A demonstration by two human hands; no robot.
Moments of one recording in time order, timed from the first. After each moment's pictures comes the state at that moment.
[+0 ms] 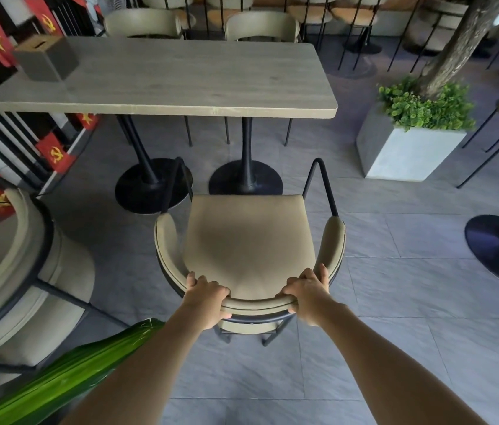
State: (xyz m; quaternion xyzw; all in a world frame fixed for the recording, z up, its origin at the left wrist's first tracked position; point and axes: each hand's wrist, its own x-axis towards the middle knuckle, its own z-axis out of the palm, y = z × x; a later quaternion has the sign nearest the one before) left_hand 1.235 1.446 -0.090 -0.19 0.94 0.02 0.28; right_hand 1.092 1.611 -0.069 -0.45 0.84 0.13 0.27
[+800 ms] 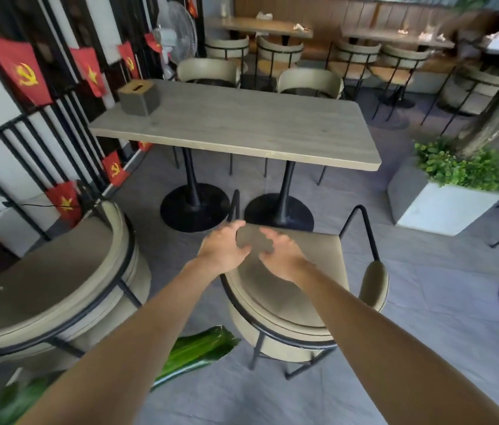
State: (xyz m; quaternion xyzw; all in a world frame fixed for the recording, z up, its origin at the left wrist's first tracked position) left_hand 1.275 1.345 0.076 -0.36 0.88 0.31 -0.04; right_hand 1.167 1.448 0.061 -0.38 0.84 -0.25 0.27
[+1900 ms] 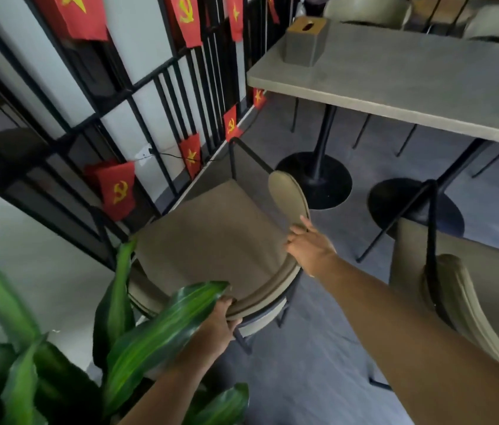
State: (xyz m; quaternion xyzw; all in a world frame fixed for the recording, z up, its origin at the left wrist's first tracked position) left_hand 1.619 1.155 -0.083 -0.57 0.74 0.35 0.06; right_hand 1.384 1.117 -0.072 -0.73 0.63 0.26 0.06
